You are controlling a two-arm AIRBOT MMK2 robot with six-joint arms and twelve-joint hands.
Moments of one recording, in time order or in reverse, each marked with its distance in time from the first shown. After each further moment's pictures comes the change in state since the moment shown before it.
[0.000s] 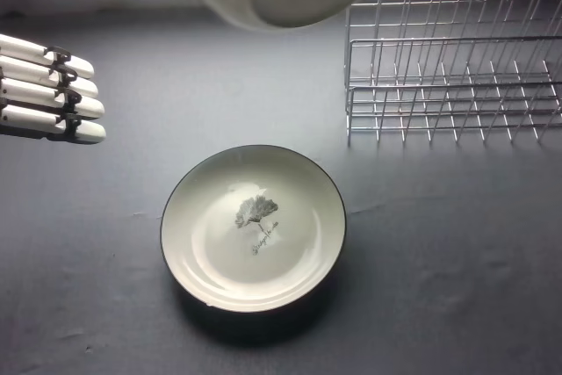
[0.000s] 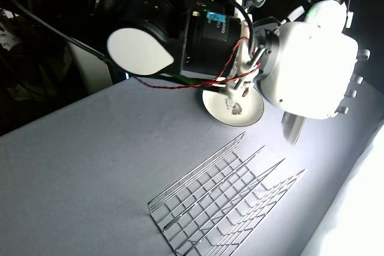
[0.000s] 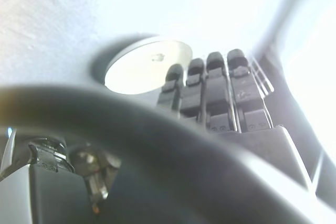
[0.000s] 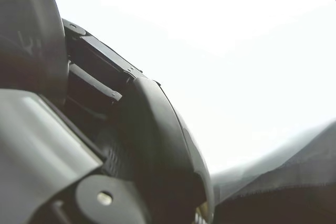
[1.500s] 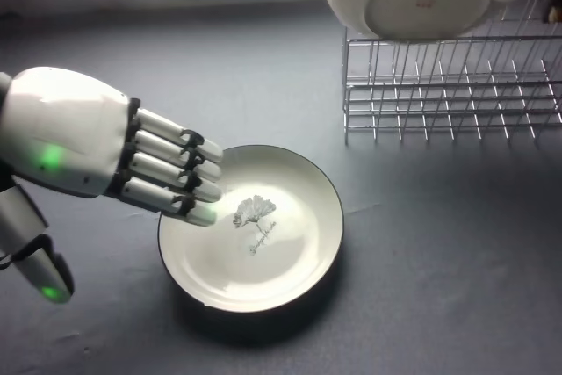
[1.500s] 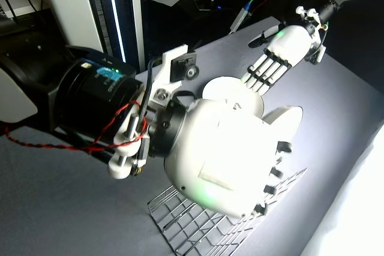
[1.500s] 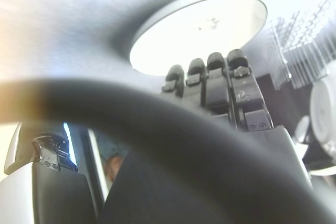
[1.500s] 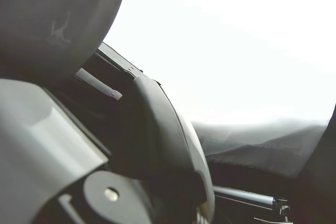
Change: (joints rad) left arm 0.096 -0.279 0.134 -0.041 -0.192 0.102; right arm -0.080 0.170 0.036 -0.304 -0.029 0.007
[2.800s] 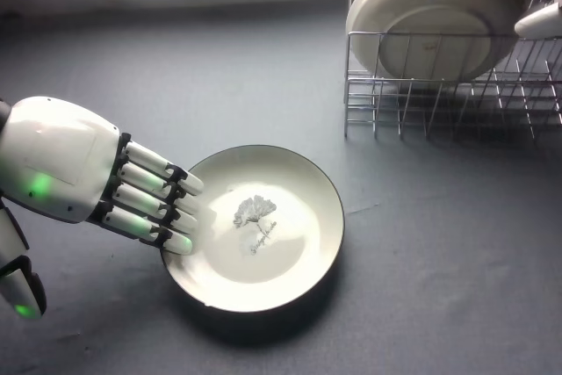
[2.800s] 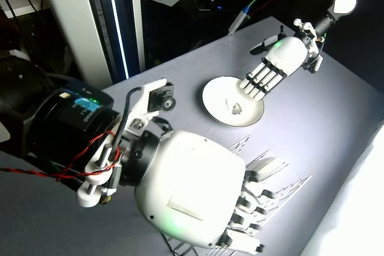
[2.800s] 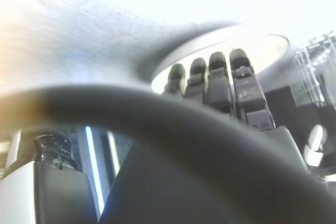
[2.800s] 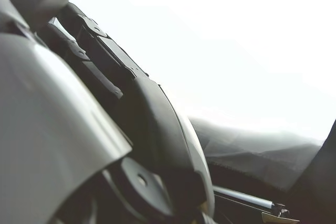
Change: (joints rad) left arm 0.076 -0.085 0.123 0.026 -0.074 0.092; right arm -0.100 0.036 0.036 -0.170 0.081 -0.008
